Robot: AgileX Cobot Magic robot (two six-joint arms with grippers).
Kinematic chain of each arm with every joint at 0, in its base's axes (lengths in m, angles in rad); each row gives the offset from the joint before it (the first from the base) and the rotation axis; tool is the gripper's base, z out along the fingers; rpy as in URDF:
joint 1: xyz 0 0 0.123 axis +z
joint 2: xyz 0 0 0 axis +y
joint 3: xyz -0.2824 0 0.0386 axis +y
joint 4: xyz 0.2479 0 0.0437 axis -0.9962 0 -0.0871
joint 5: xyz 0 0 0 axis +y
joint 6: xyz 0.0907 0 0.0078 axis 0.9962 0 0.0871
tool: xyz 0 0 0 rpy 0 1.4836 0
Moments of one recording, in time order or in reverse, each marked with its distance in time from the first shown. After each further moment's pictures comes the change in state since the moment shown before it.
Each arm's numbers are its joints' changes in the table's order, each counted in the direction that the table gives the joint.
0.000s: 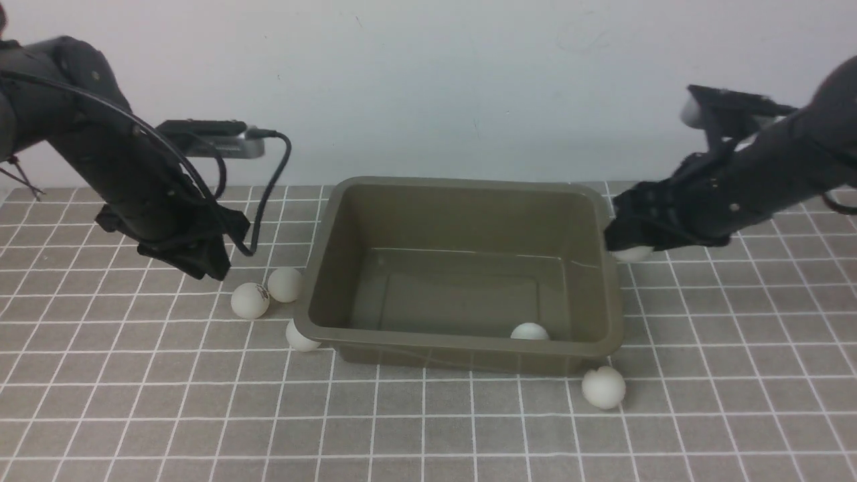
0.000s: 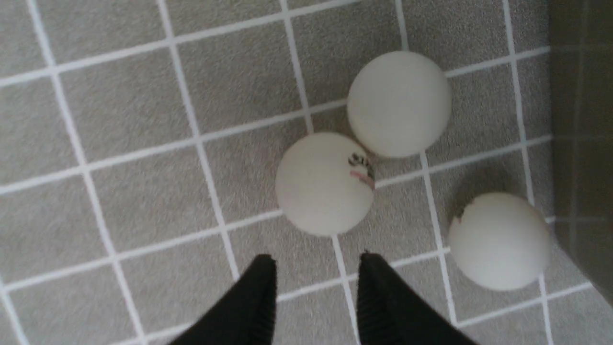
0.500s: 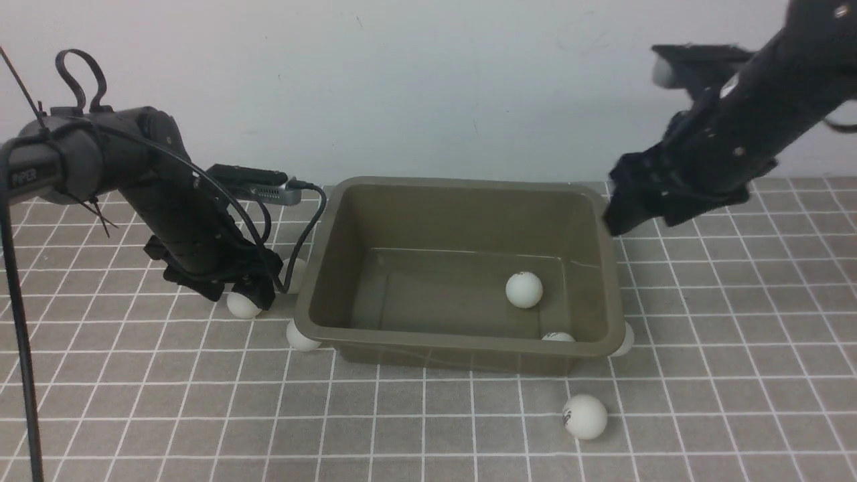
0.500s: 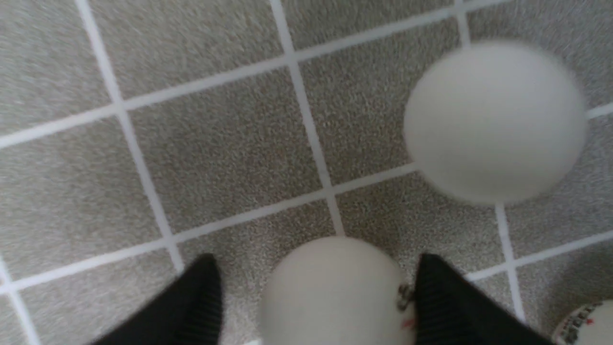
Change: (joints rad) right arm -0.023 -0.089 -0.191 0.254 0.383 0.120; left arm -0.032 0.147 0.000 -0.032 -0.132 0.021
